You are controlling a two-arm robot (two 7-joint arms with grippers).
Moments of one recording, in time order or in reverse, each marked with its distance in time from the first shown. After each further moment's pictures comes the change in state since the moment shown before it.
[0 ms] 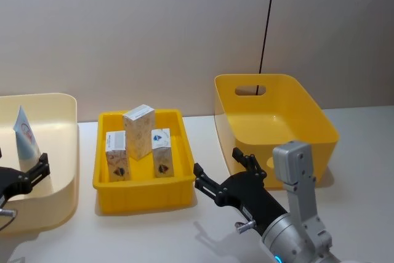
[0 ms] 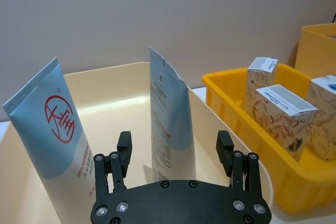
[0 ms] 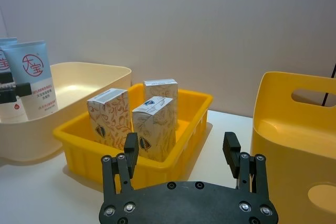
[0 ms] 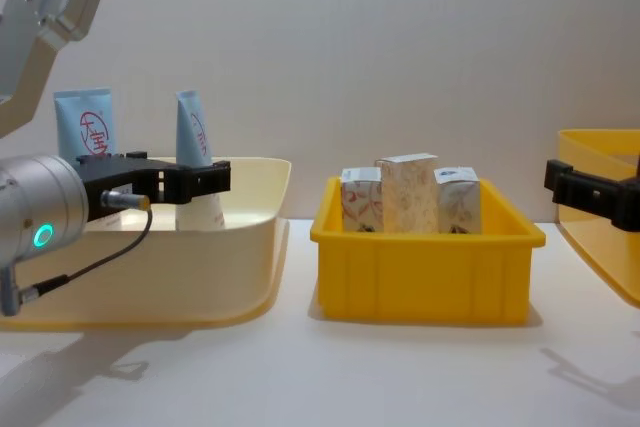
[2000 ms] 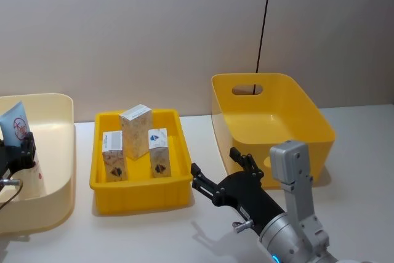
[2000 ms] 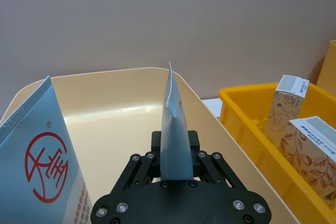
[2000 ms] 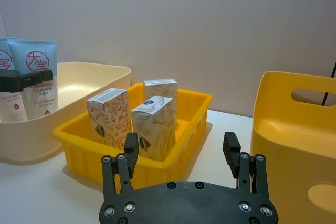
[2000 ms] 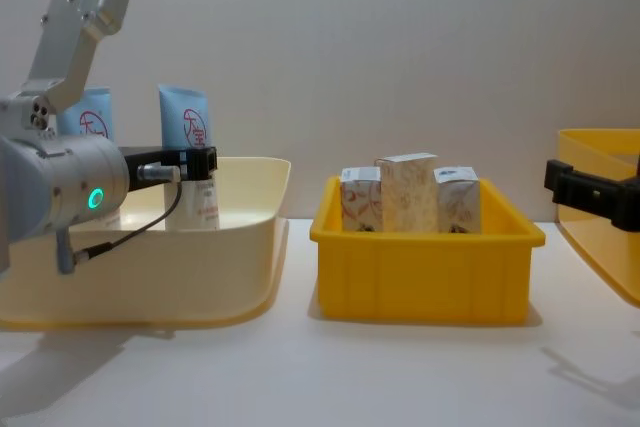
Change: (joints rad) left arm -0.168 -0.105 -0.015 0.220 -0.001 0.018 -0.012; right arm 0.000 0.000 0.000 0.000 0.000 0.000 0.000
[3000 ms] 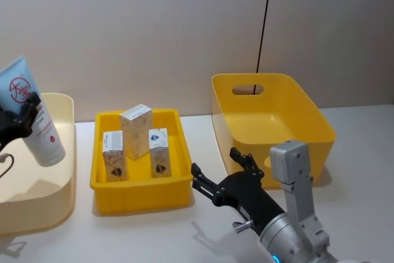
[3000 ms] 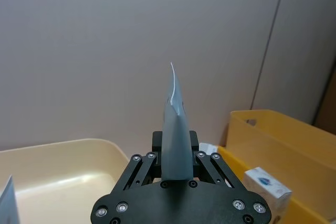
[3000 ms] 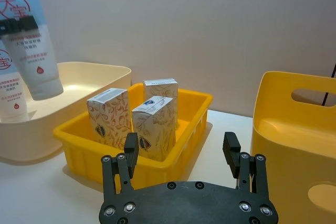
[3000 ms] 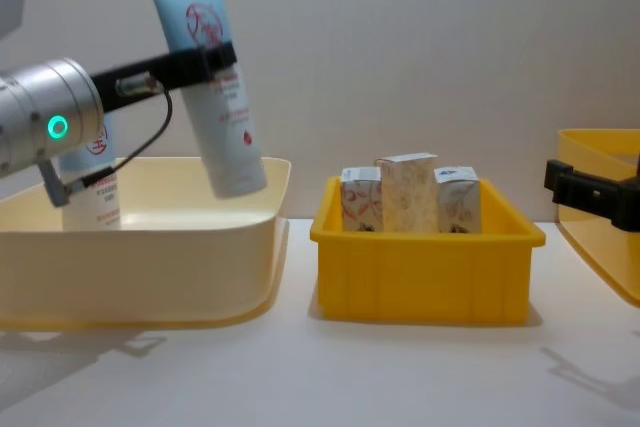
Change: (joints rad) left arm -0.002 0.029 -0.078 -0.032 -0.197 -0.158 -0.334; right arm 0.000 0.000 0.000 0.000 0.000 0.000 0.000
